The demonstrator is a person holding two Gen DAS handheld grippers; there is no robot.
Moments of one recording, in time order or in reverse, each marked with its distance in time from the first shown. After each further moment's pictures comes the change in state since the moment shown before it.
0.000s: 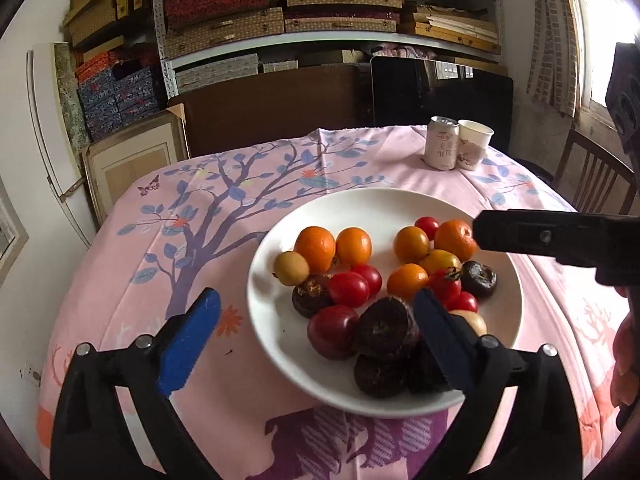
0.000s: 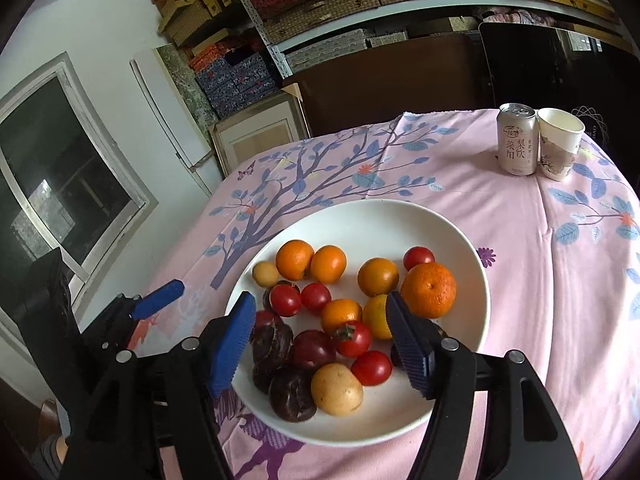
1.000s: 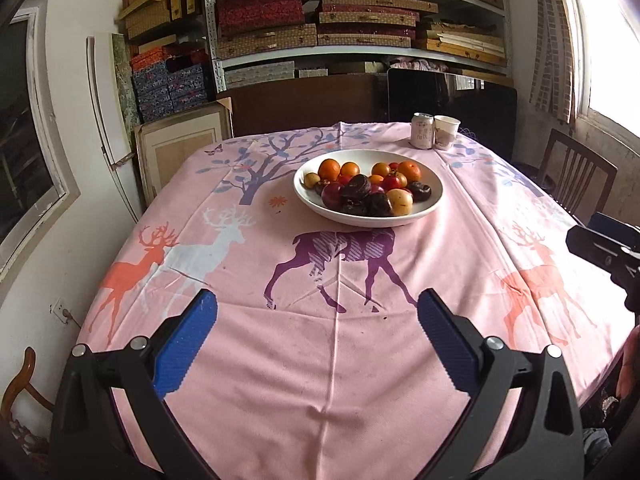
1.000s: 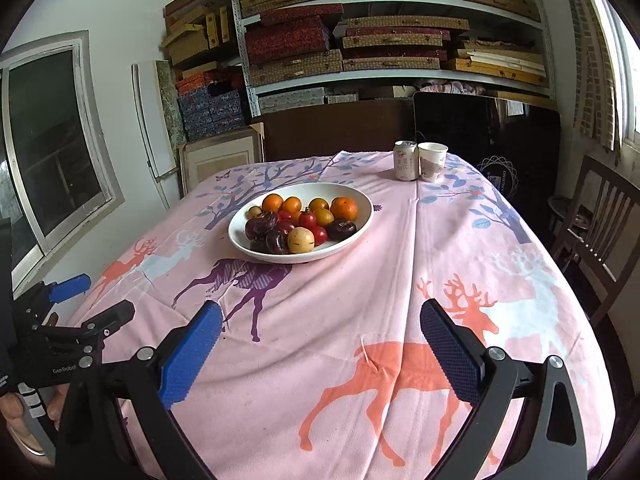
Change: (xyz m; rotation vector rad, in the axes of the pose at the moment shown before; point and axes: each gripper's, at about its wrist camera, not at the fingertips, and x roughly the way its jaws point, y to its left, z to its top) left arm -0.216 -0.028 -0.133 -0.082 -0.028 0.088; right arm -0.191 0.050 -0.177 -0.093 -0.213 -0.270
